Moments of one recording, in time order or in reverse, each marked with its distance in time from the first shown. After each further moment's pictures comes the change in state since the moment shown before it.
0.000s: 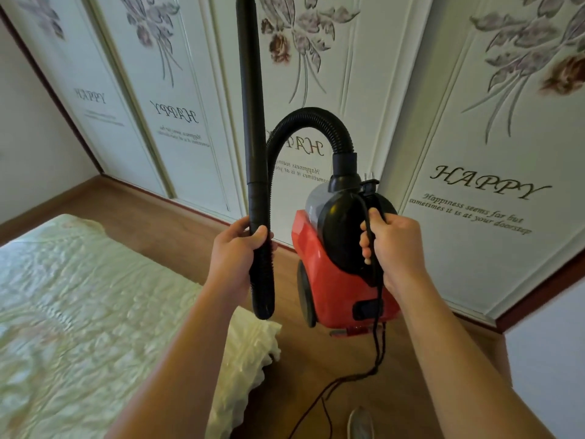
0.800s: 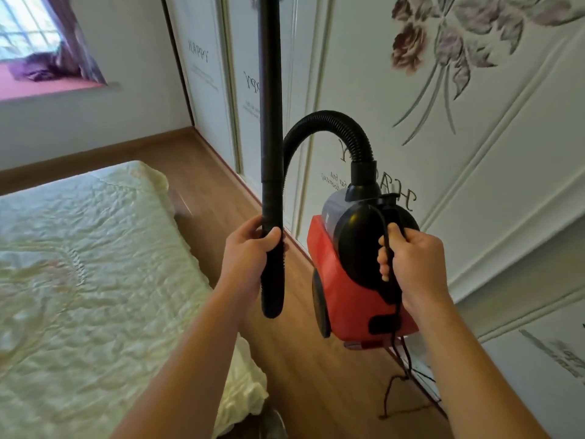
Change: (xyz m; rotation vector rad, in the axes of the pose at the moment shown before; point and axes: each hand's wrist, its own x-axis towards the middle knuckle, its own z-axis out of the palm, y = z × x) left_hand 0.281 0.014 0.048 -0.054 0.387 0.040; right_hand 0.334 -0.001 0.149 -0.163 -0.411 -0.041
